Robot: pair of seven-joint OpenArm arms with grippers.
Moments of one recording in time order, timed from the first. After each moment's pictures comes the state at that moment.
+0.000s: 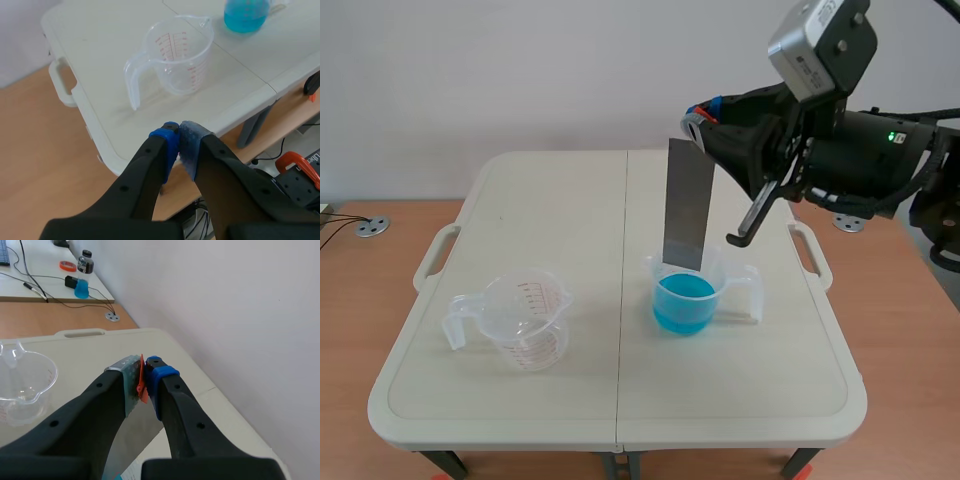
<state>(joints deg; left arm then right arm) 59.7 -26.7 -19.5 101.6 0.0 -27.0 -33.1 2.9 21.1 -6.1 93.3 -7.5 45.4 19.2</state>
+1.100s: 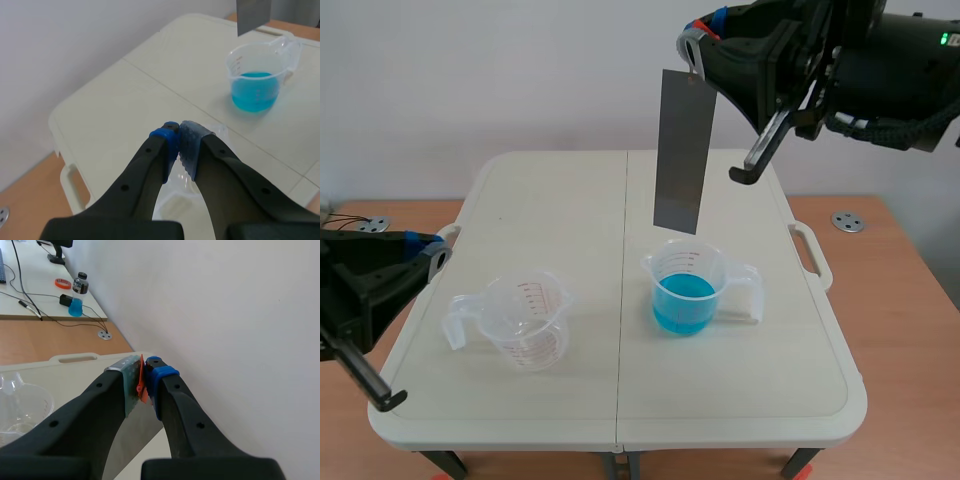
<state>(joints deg) 32.0 -26.7 -7.7 108.9 1.4 -29.4 -13.5 2.9 22.7 -4.5 106.3 4.7 45.4 5.6</state>
